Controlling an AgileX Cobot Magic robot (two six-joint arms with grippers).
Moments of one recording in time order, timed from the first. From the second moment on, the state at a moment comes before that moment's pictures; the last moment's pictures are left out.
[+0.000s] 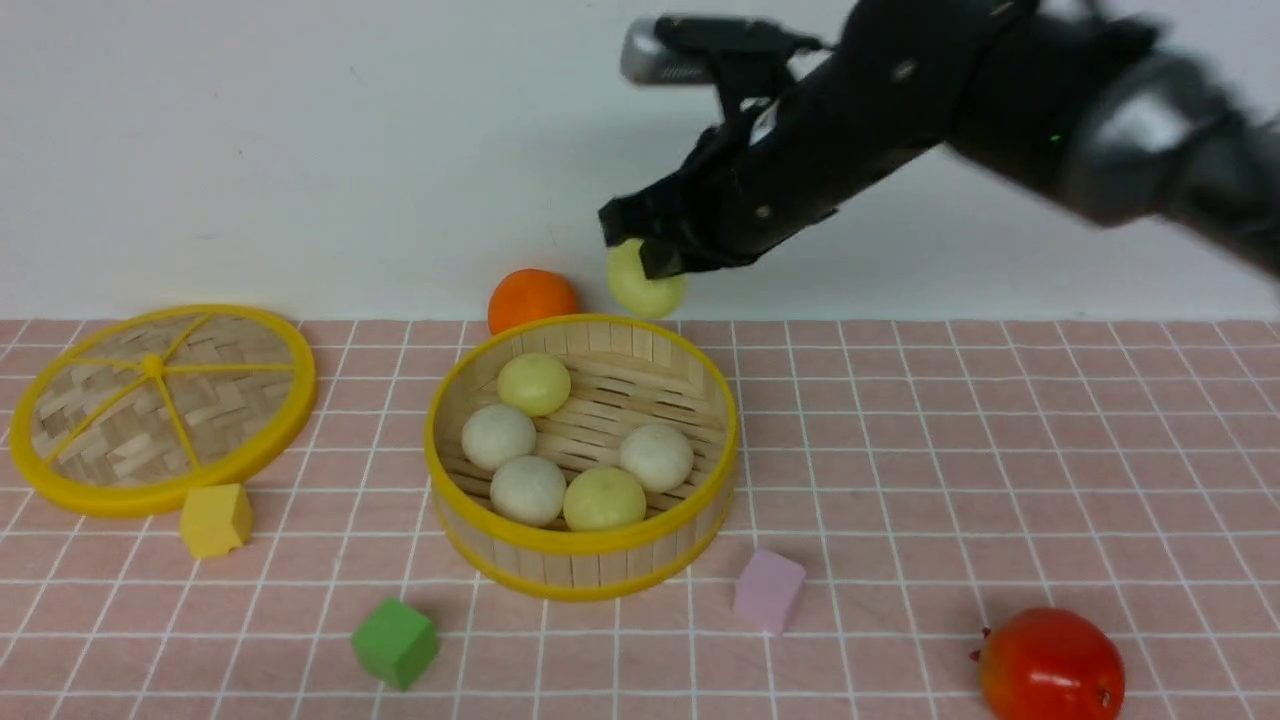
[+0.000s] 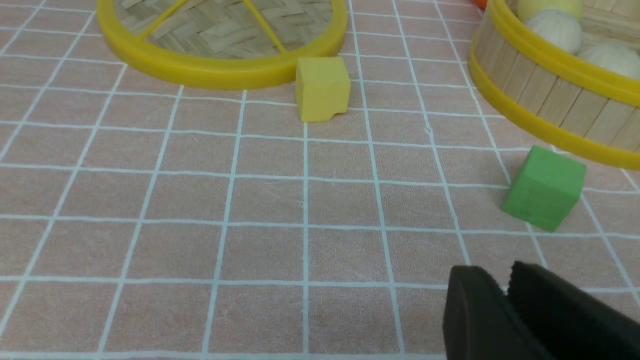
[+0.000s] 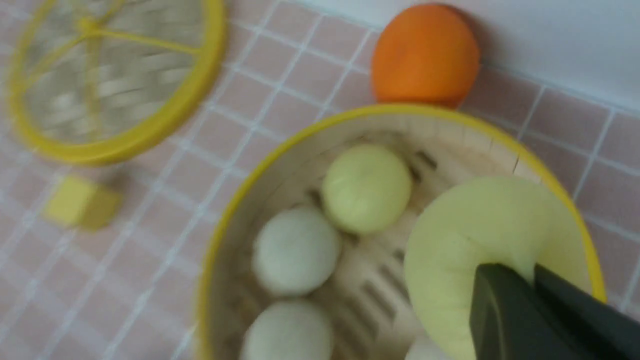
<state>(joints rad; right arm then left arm) 0.50 2.07 -1.91 0.28 0.71 -0.10 -0.10 -0.01 0.01 0.03 0.39 -0.22</state>
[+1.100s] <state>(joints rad) 0.47 1.67 -1.88 0.24 1.24 -0.05 -0.10 -0.01 0.01 0.03 0.39 -0.22</state>
